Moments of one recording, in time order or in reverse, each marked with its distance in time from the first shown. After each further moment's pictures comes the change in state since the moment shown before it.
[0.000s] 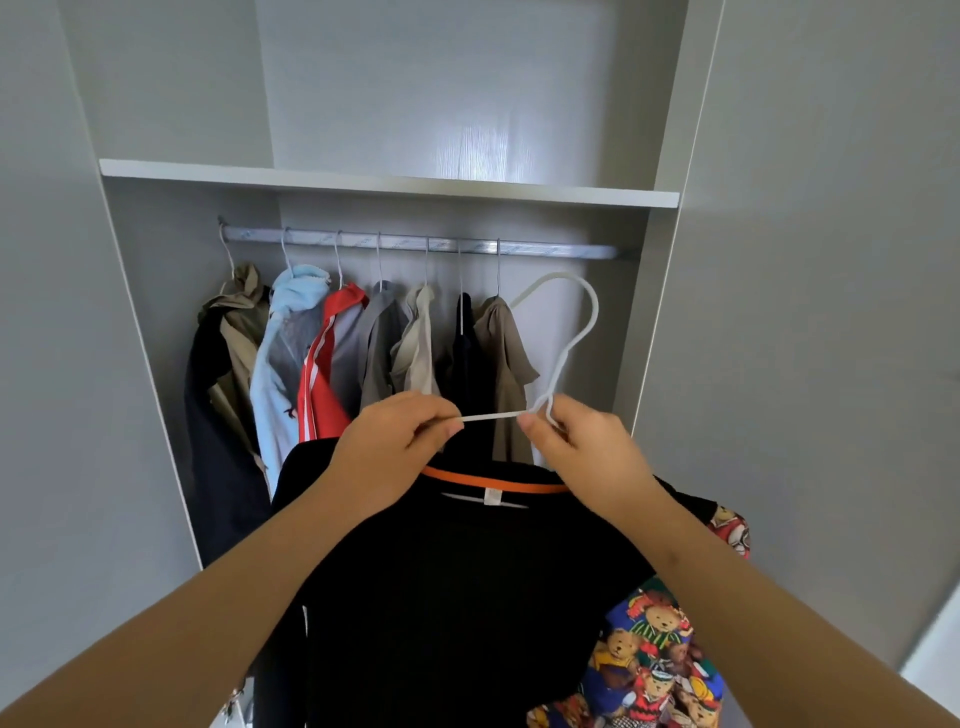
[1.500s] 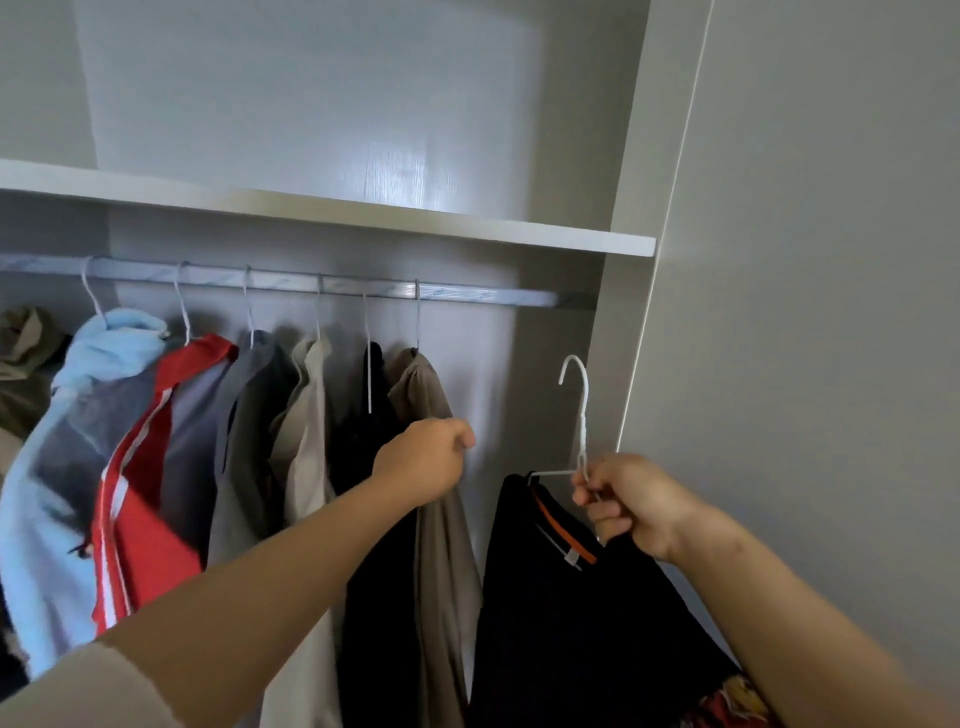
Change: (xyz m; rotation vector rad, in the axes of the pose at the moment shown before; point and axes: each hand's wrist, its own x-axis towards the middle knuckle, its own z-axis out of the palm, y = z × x) left_hand 0.205 -0.077 0.149 -0.008 -0.381 -0.260; right_hand 0.136 0.135 -0.021 0.902 -0.034 0.933
